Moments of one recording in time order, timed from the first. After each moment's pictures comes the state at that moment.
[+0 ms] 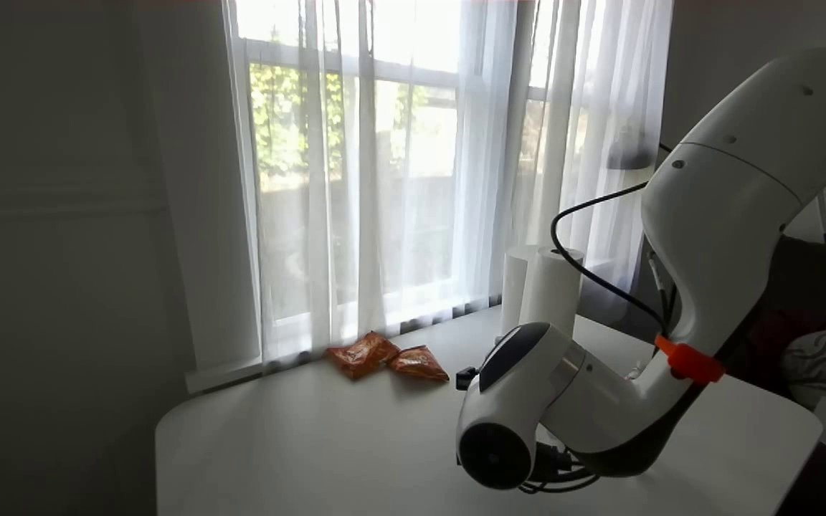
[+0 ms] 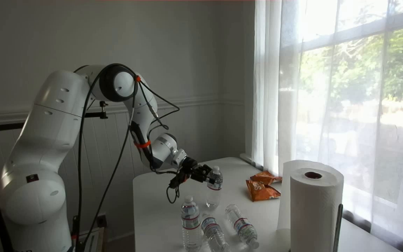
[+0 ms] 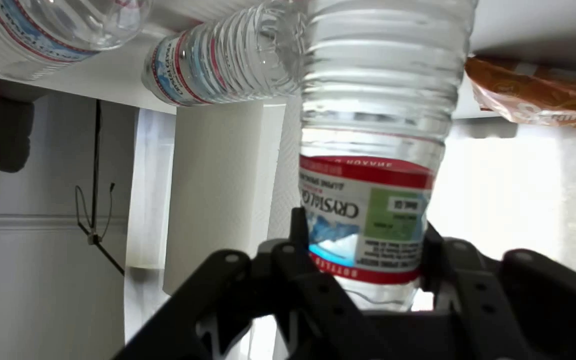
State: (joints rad) arm 0.44 0.45 0.21 -2.12 -1.51 1.78 2.49
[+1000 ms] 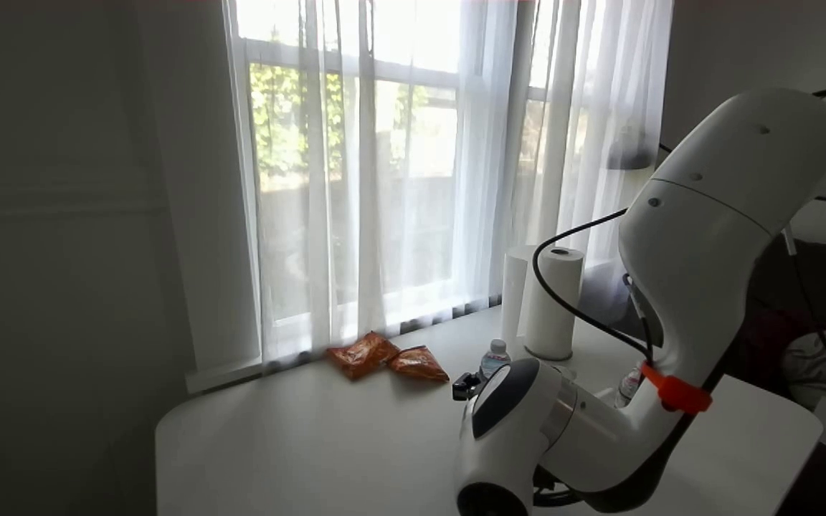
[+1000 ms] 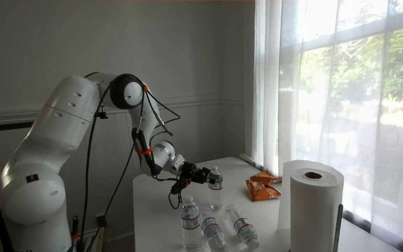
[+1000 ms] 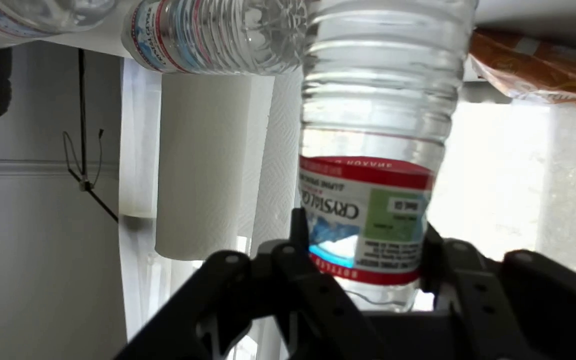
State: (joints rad) arm 0.45 0.55 0.26 -2.08 -1.62 1.62 2.55
